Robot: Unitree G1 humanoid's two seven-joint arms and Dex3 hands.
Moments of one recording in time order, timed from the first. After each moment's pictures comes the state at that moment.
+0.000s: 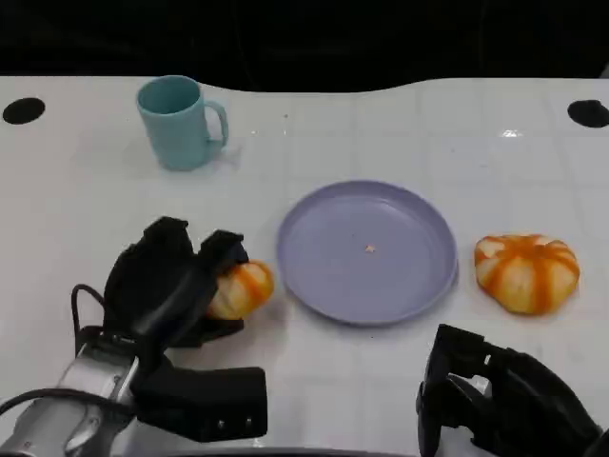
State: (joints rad) left arm -0.37 0.33 -0.47 0.49 0.92 -0.14 0.45; right arm 0.09 -0.12 0.06 0.08 0.38 0.05 0.70
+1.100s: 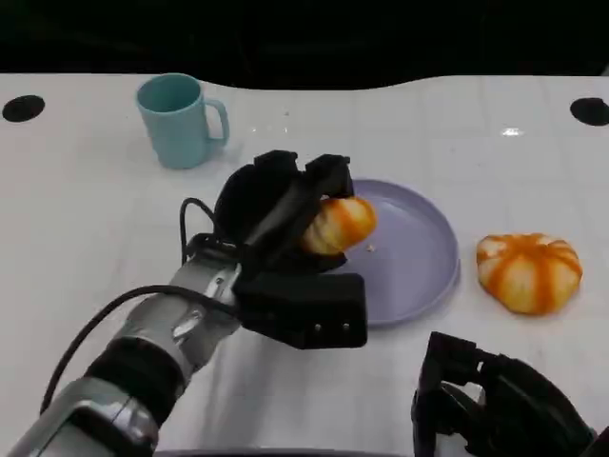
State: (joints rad) left arm -0.75 0.05 -0.52 0.91 0.79 -0.28 0.41; right arm 0.09 -0.13 0.08 0.08 0.36 0.05 0.70
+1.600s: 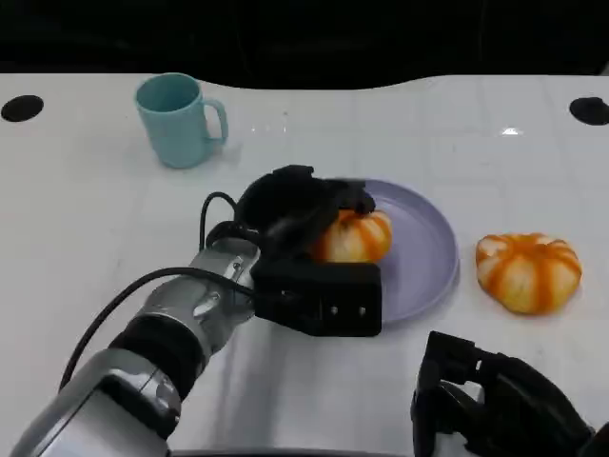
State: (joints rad) left arm -0.85 0.01 -0.55 1.06 0.75 -0.27 0.22; right arm 0.08 -0.12 0.08 0.10 0.36 0.05 0.71
